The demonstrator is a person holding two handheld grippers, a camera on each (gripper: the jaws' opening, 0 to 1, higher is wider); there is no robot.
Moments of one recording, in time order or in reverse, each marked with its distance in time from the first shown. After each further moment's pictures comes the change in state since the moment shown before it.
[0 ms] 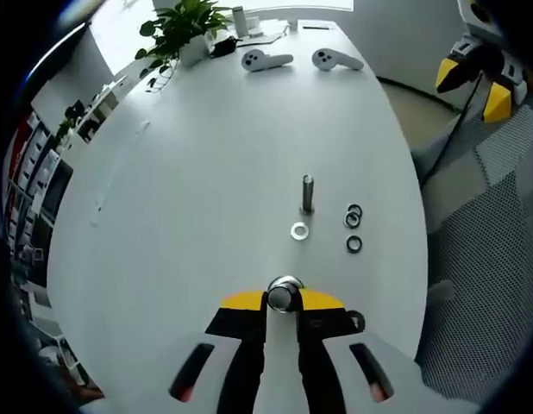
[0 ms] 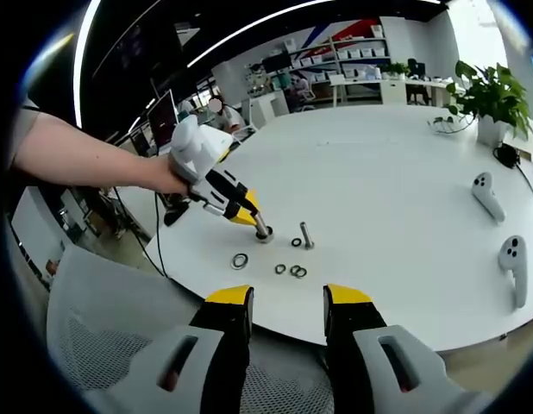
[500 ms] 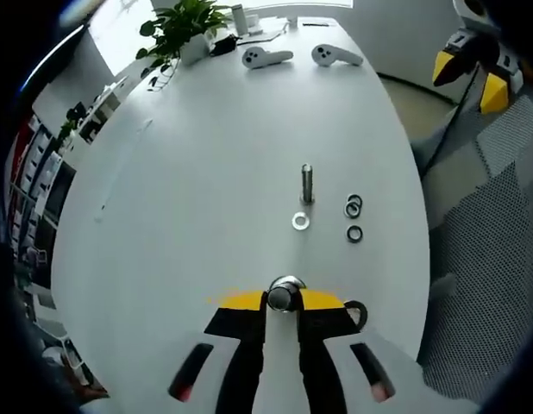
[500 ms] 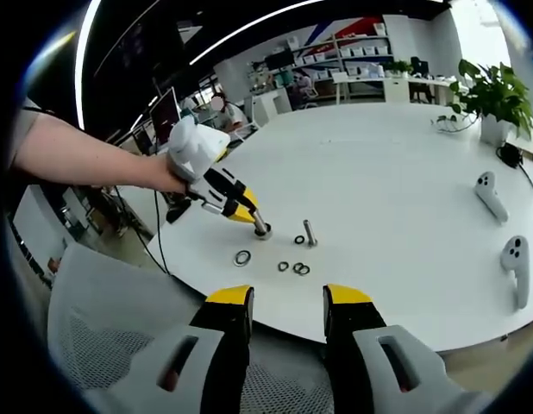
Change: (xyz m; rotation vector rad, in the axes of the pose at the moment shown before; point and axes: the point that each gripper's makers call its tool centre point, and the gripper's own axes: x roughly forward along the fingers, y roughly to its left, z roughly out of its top) left arm -0.003 0.001 -0.006 0.001 -0.018 0.034; right arm 0.001 0.003 -0.002 -0.007 0.014 0.013
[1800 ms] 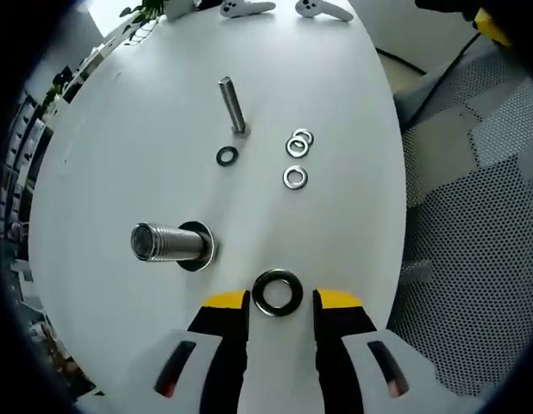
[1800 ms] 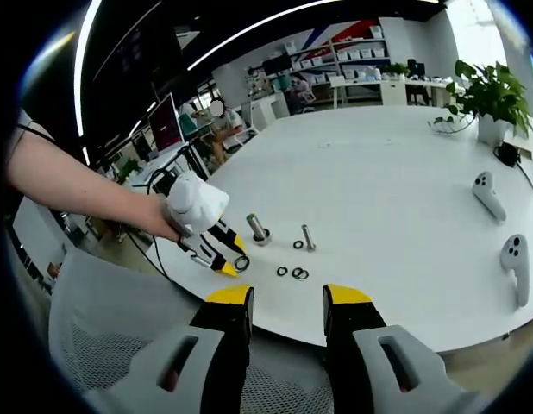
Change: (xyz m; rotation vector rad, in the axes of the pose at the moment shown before) left arm 0.029 -0.071 -0.050 -0.071 0.220 -0.112; right arm -0.002 -0.002 0.005 0.016 -0.027 -0.006
